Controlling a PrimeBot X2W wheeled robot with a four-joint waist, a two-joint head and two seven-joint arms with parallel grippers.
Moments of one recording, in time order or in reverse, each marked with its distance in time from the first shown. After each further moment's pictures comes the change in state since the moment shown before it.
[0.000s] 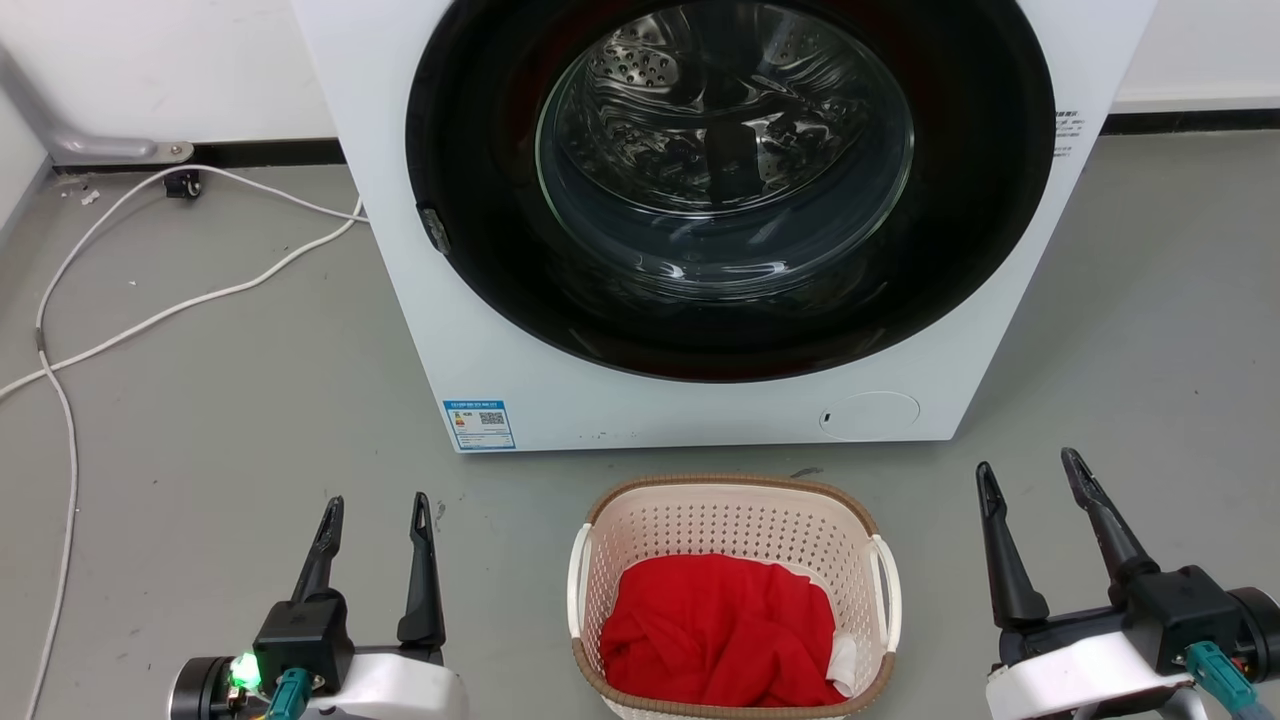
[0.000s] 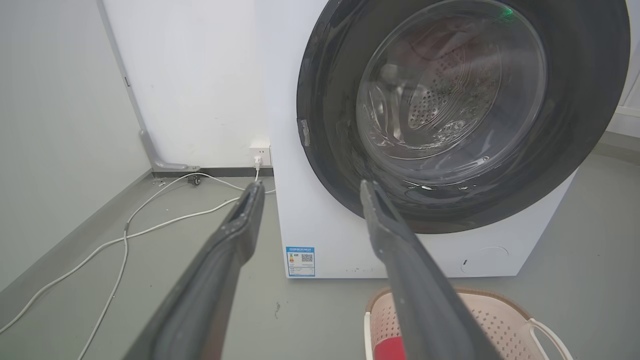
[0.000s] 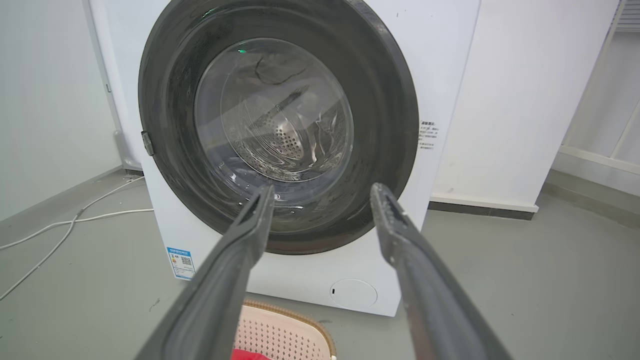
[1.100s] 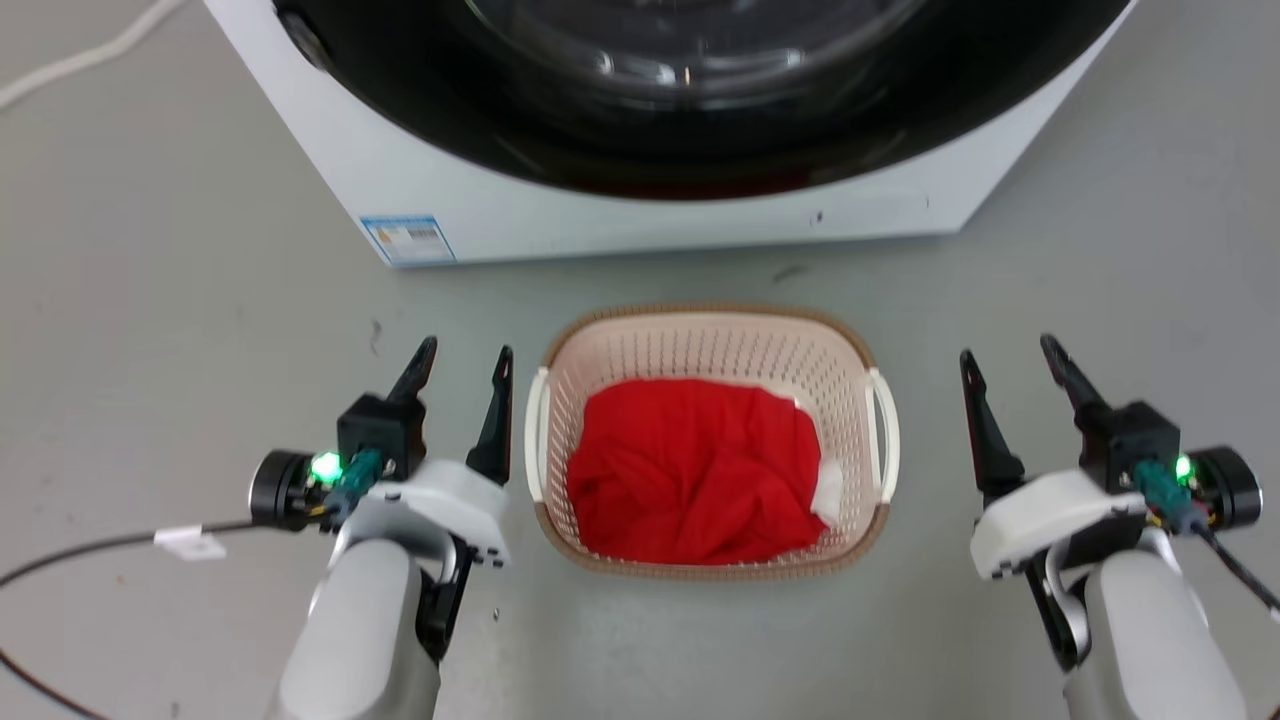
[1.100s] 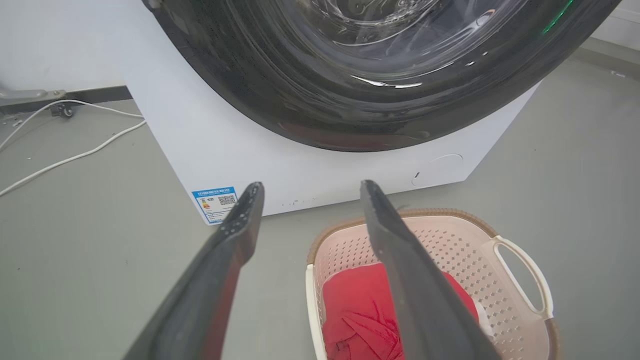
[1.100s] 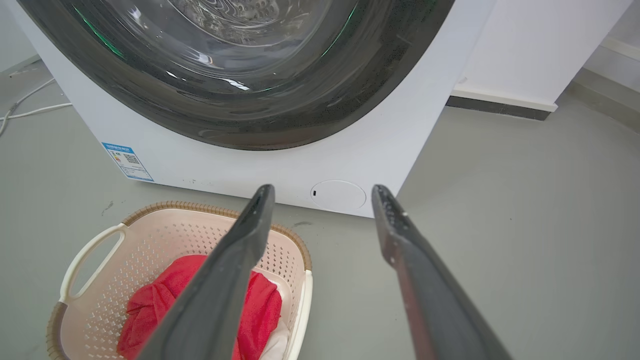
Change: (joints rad) left arm -0.427 0.001 -0.055 0.413 -0.007 -0.135 -0.003; right arm -0.347 -0.001 -0.047 0.388 -0.098 0.000 0.000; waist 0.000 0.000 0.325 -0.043
